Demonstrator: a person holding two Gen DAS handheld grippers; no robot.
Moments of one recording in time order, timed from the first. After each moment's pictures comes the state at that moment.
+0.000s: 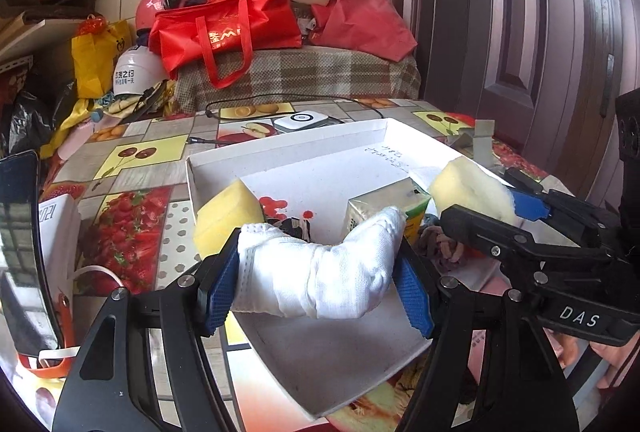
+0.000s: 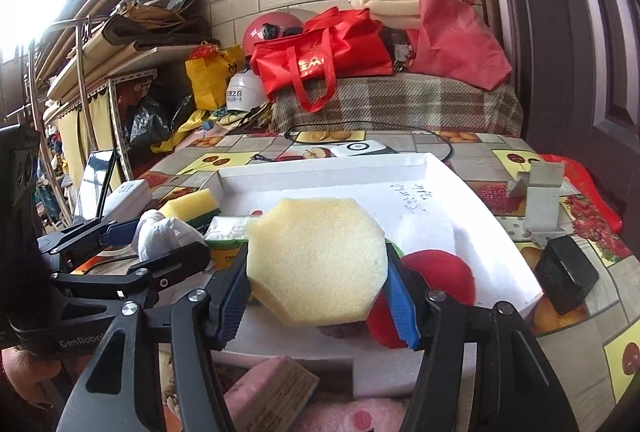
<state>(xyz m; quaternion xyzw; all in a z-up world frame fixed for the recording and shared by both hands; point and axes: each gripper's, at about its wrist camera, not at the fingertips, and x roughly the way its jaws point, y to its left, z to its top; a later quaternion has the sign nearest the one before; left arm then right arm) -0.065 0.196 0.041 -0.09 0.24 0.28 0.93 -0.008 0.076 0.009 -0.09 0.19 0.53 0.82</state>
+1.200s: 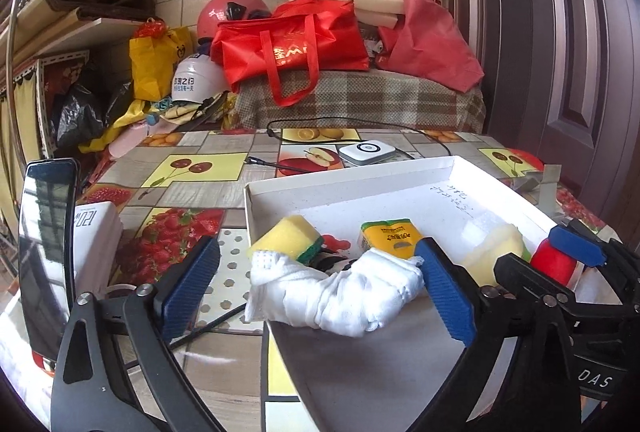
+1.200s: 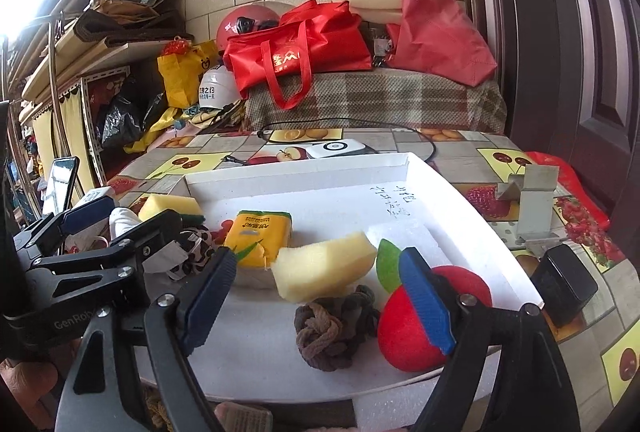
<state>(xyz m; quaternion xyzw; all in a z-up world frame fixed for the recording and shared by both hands) -0.059 0.223 0.047 -0.11 0.19 0.39 0.89 0.006 0.095 0.011 -0.09 0.19 0.48 0.85</state>
